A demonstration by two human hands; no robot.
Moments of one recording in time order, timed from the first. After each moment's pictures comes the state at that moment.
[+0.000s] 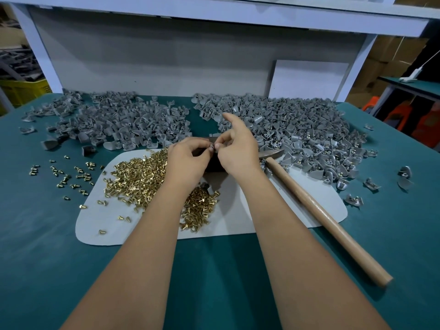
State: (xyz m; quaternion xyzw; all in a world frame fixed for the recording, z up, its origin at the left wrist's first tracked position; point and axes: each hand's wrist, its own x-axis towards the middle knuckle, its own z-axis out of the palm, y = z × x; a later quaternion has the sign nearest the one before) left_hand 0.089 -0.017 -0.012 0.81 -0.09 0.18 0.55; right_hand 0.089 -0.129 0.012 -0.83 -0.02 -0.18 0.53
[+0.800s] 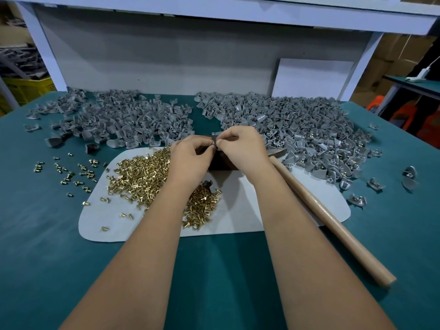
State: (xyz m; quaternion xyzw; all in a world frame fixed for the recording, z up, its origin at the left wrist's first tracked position) left_hand 0.091 -0.017 -0.012 0.82 -0.09 0.19 0.52; right_hand 0.091 -0.142 0.020 -0.86 -0.02 -0.14 0.49
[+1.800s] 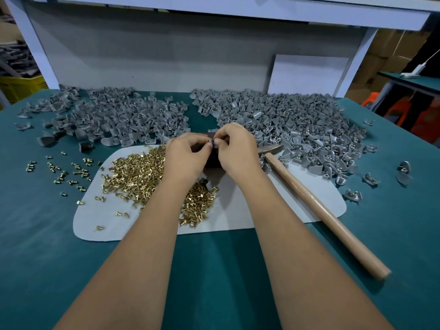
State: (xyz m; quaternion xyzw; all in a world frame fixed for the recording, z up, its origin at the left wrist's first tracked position) left_hand 0.089 -0.018 -0.013 0.82 -0.08 0.19 0.53; right_hand 0.088 -0.133 0.007 -0.89 -0.03 -0.23 0.39
